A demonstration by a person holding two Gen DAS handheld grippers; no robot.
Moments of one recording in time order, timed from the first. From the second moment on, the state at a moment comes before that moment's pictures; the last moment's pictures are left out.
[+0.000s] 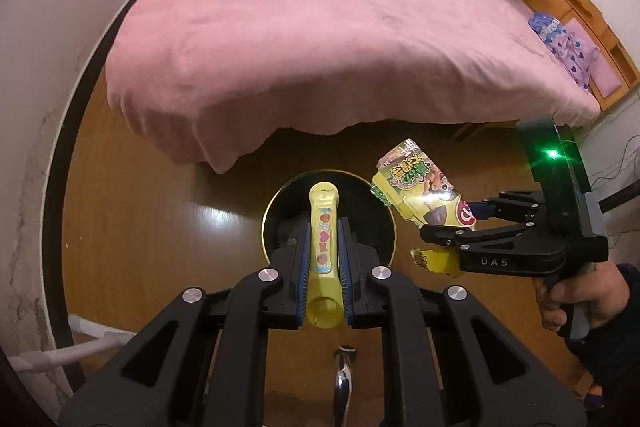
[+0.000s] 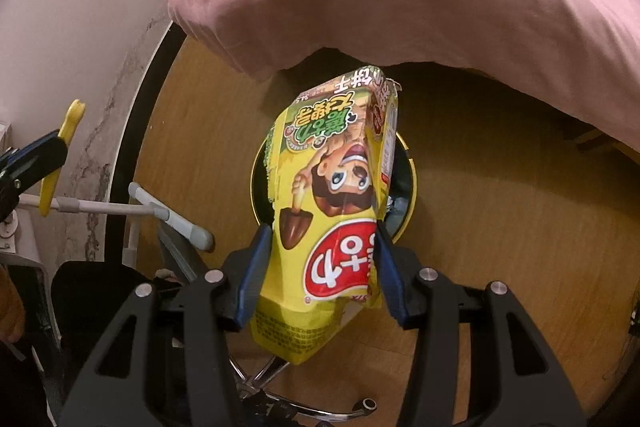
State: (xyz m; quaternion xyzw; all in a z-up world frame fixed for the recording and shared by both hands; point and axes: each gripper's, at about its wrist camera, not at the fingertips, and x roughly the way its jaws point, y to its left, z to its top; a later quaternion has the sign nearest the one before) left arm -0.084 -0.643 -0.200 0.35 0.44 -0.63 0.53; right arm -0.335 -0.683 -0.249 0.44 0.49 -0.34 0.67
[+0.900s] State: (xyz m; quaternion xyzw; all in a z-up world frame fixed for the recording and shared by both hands) left arm -0.120 -0.663 -0.228 0.37 0.46 -0.64 0.49; right arm -0.332 -0.709 -0.246 0.47 0.45 -0.38 0.66
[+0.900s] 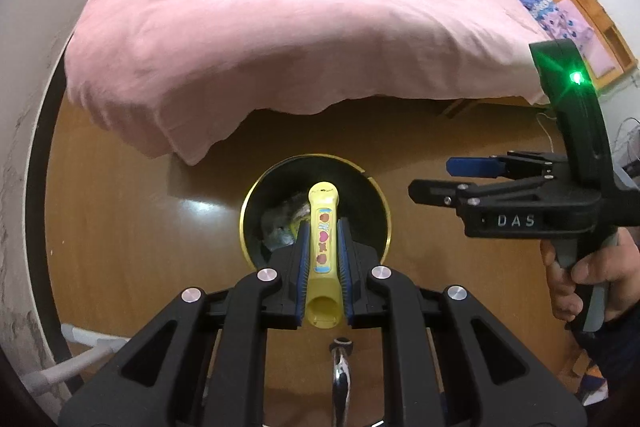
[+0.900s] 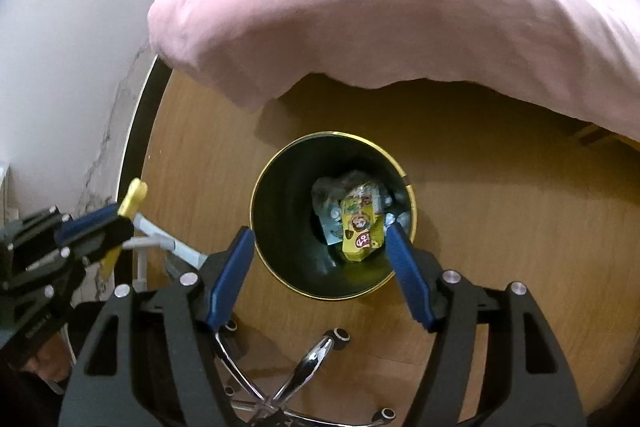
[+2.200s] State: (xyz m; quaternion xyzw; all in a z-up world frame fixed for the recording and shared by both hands) left arm 0.200 -0.041 0.021 0.21 0.35 -0.10 0.91; right arm 0.171 -0.261 -0.021 0.07 0.46 0.08 0.88
